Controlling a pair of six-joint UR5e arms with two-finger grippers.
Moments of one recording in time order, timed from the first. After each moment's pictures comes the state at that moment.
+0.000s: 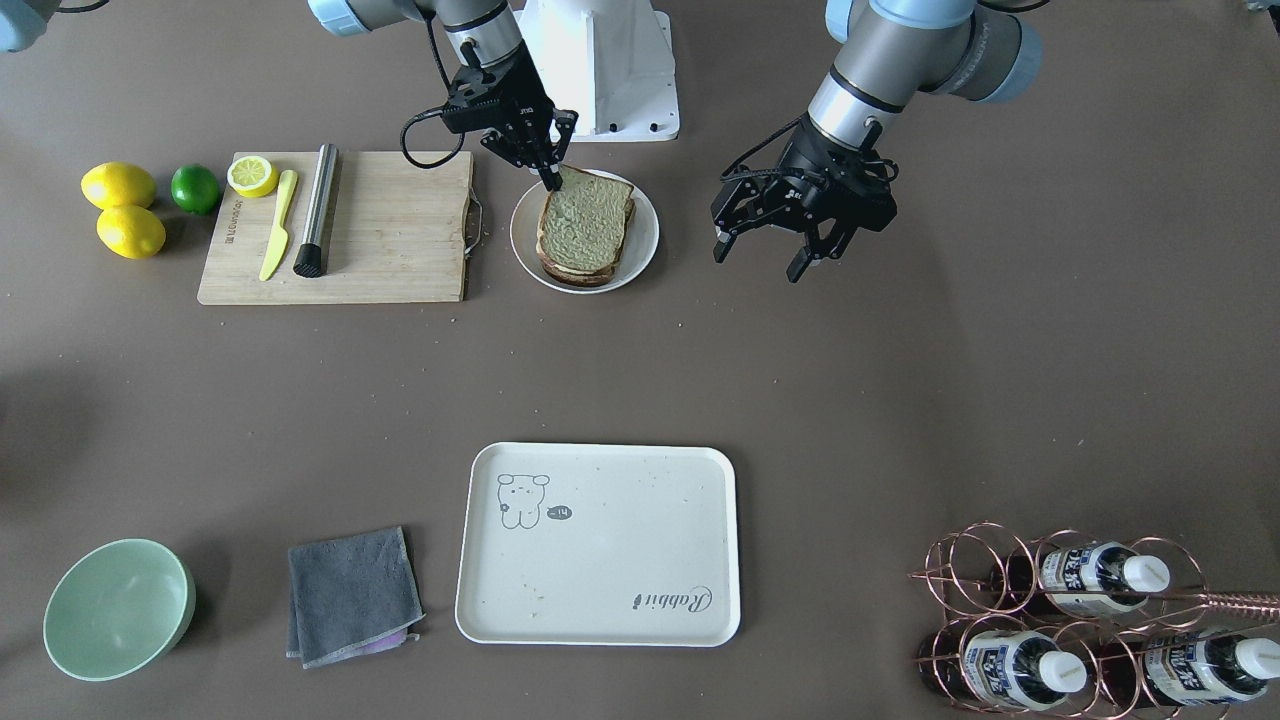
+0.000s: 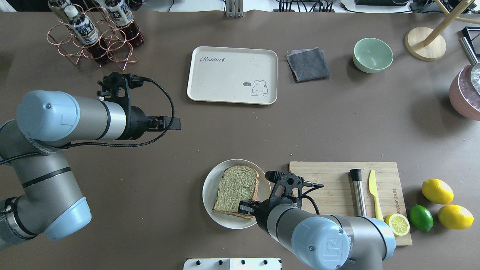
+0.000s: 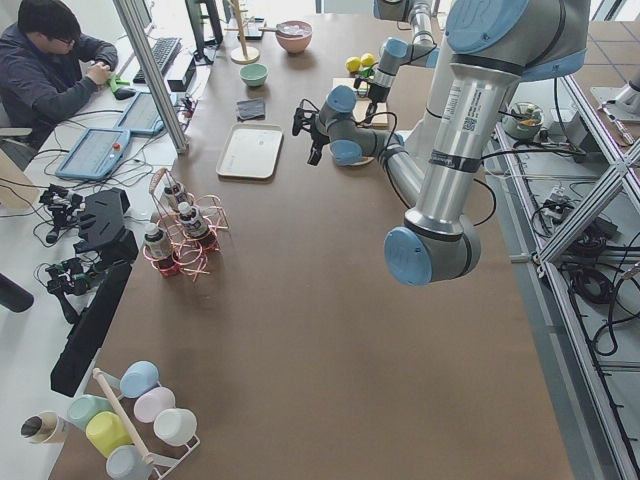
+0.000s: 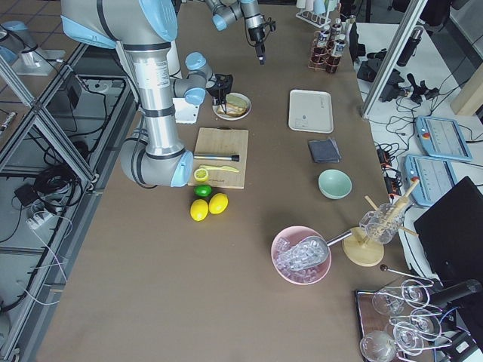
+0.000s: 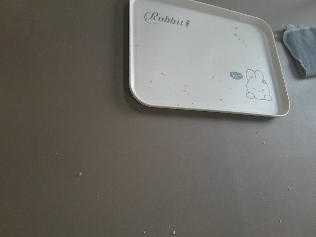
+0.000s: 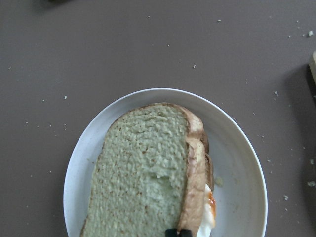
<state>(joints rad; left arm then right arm) -0.59 -1.89 -1.94 -2.06 -1.79 -1.23 0.11 -1.20 1.97 -1.23 1.36 1.66</state>
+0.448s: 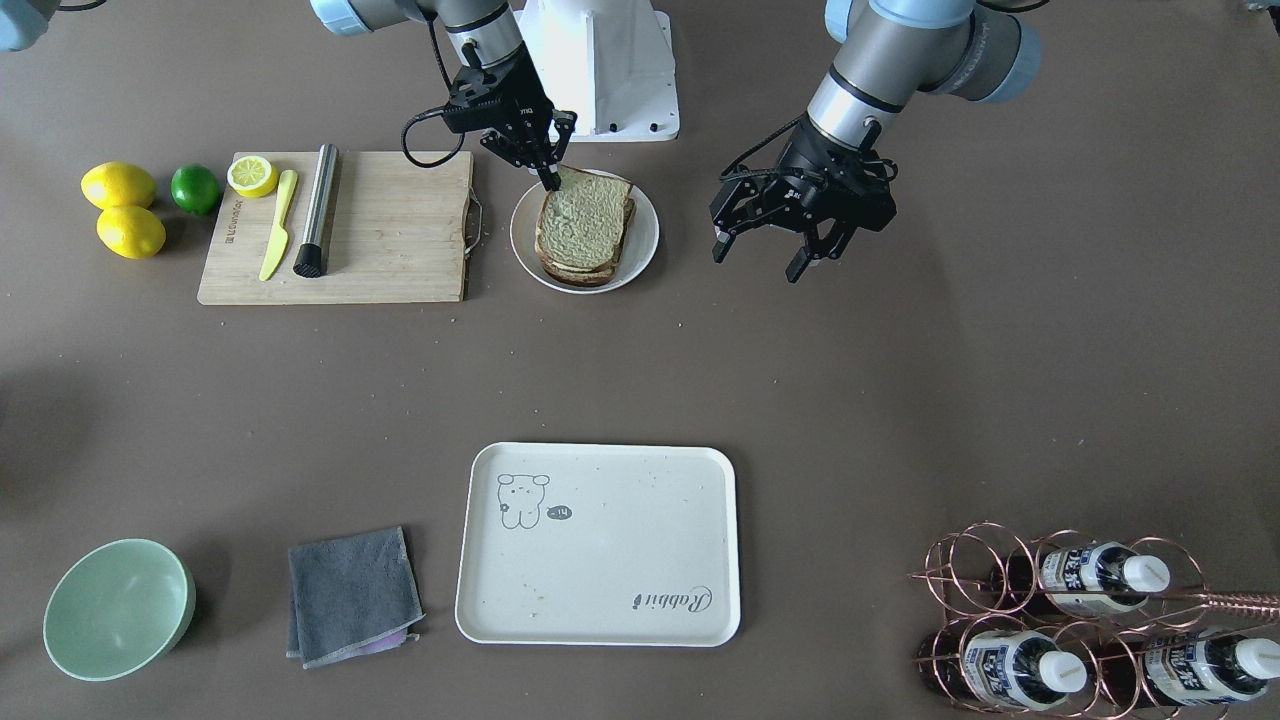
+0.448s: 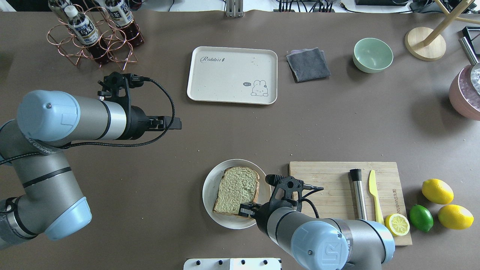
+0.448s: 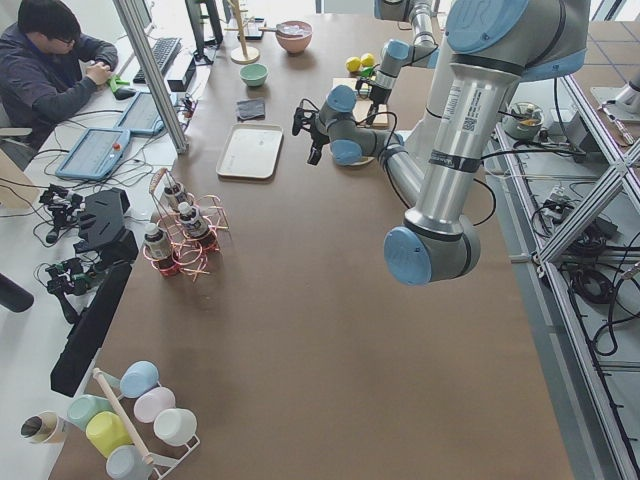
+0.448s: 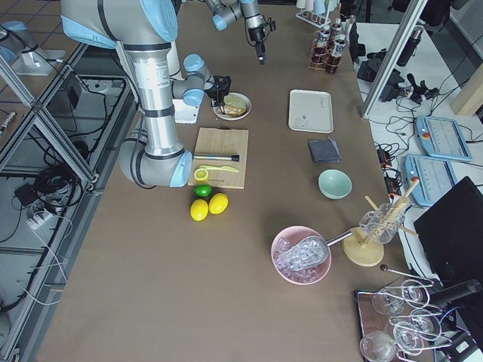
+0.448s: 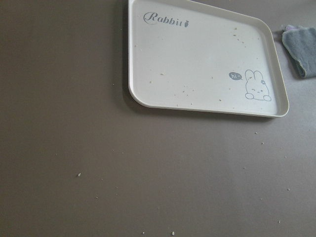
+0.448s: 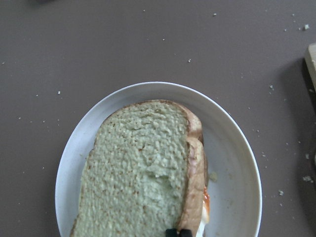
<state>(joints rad) -0.59 -1.89 -1.94 -2.06 -1.78 -1.23 0.10 -1.20 1.96 -1.23 1.34 1.67</state>
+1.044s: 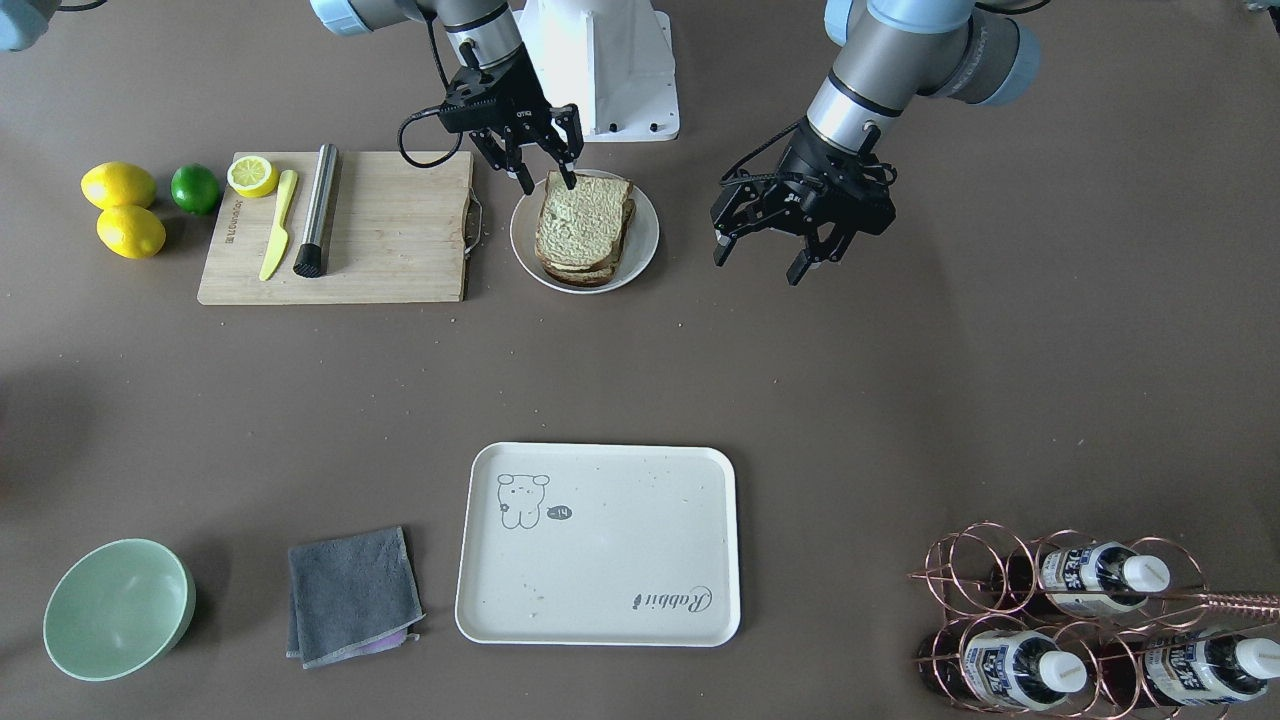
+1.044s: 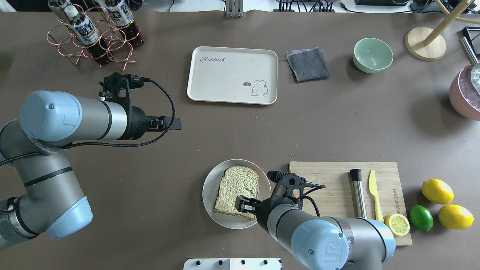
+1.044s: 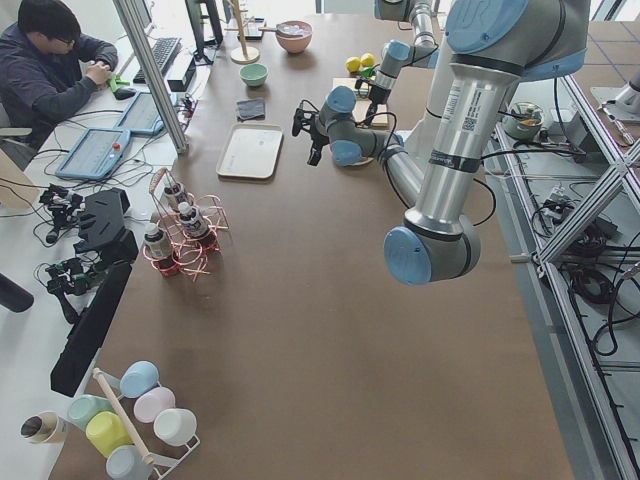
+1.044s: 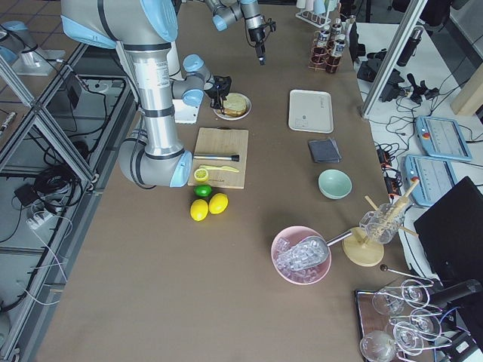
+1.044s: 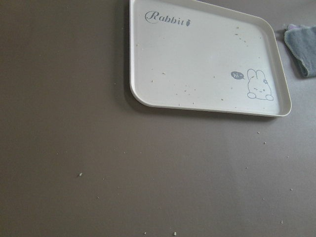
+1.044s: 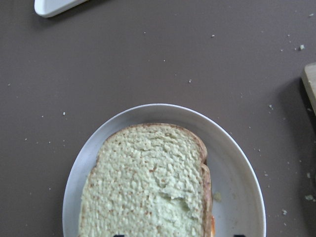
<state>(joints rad) -0.59 -1.89 -1.93 -2.06 -1.78 -1.23 0.13 -1.20 1.97 -1.23 1.33 1.68</state>
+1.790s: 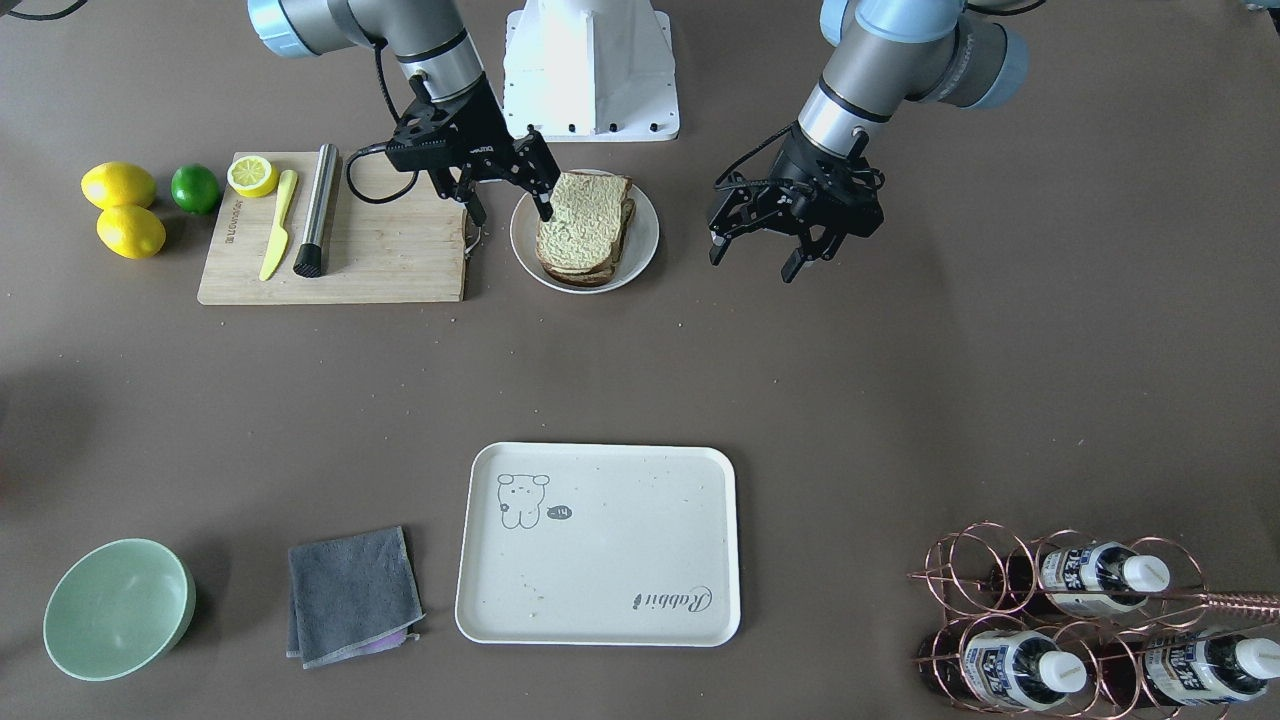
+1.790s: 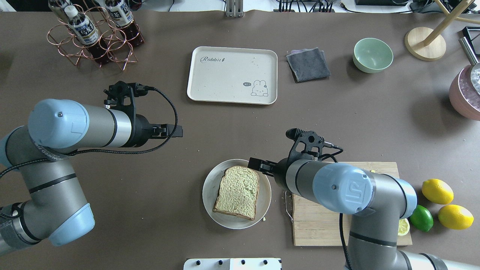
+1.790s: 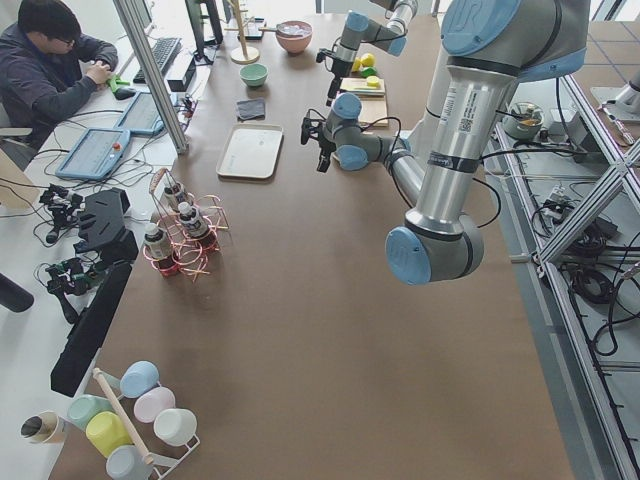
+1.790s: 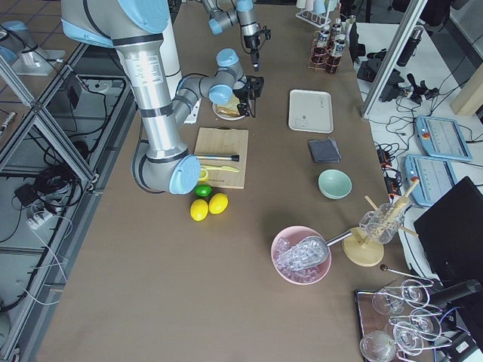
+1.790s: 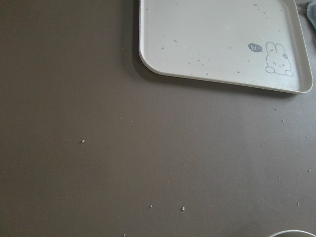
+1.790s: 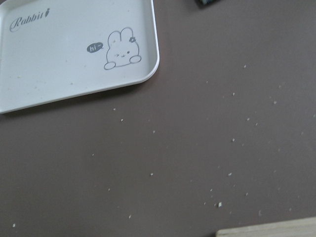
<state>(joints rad) -0.51 -1.88 -1.91 -2.05 -1.76 -1.32 0.53 -1.22 2.01 -1.40 1.72 1.43</state>
